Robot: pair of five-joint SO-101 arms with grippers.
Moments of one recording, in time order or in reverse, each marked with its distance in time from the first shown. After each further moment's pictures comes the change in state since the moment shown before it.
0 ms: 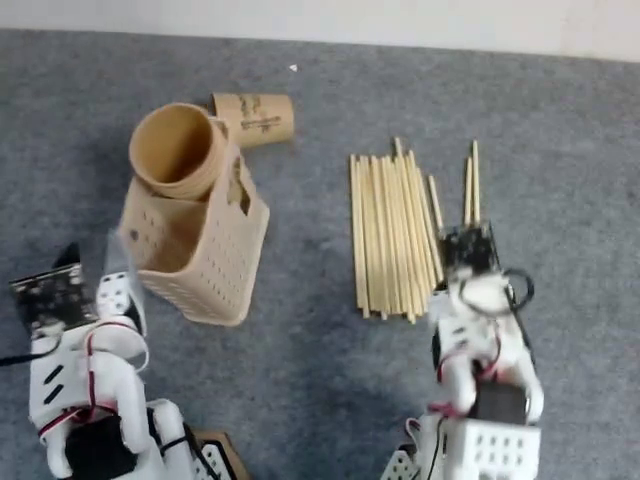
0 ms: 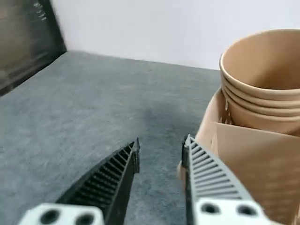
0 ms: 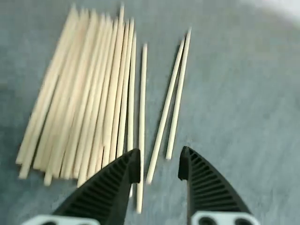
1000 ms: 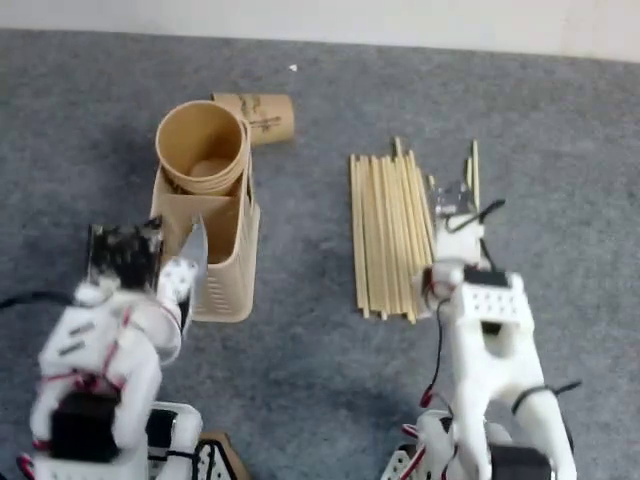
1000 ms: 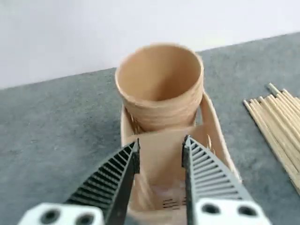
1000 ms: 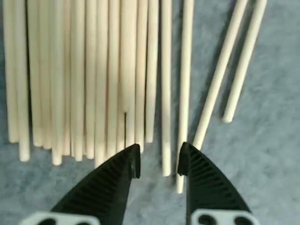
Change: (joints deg) left arm 25.8 26.6 -25.2 5.5 -6.1; right arm -2.5 50.1 -12.2 -8.5 -9.1
